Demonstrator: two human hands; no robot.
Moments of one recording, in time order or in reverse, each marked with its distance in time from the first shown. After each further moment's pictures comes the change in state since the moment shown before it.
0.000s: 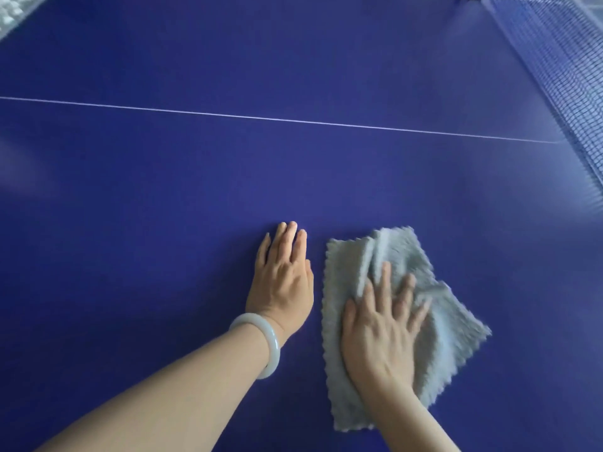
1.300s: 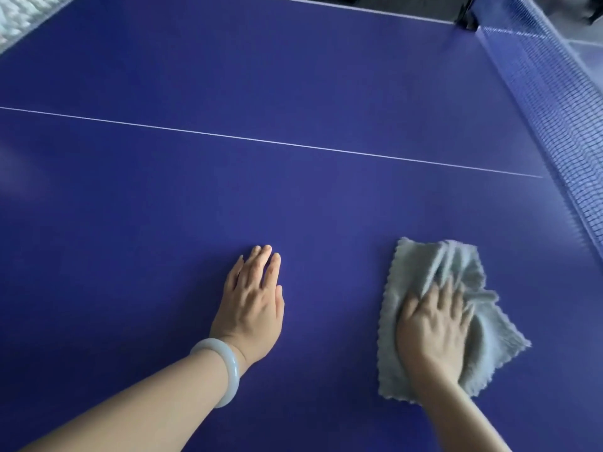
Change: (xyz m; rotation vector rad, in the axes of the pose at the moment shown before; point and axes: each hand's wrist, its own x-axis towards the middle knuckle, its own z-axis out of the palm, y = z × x) left_hand 0.001 0.007 -0.004 0.089 0.007 -0.022; right_hand 0.084 0.112 -0.025 0.044 0.132 0.258
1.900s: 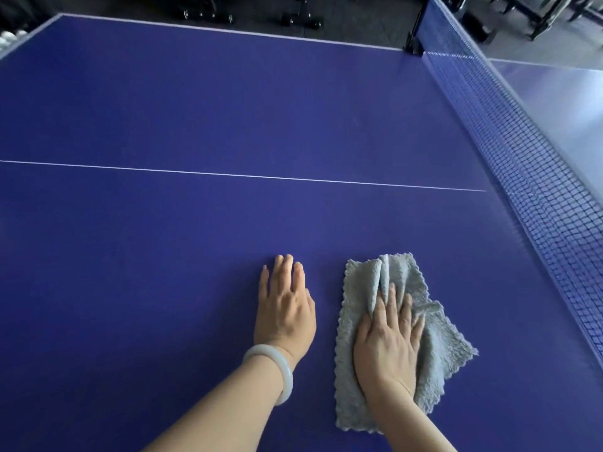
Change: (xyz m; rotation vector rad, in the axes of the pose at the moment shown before) left_hand 0.069 0.112 0.019 -0.066 -0.101 -0.060; right_hand 0.013 0.002 0.007 0.042 -0.027 -0.108
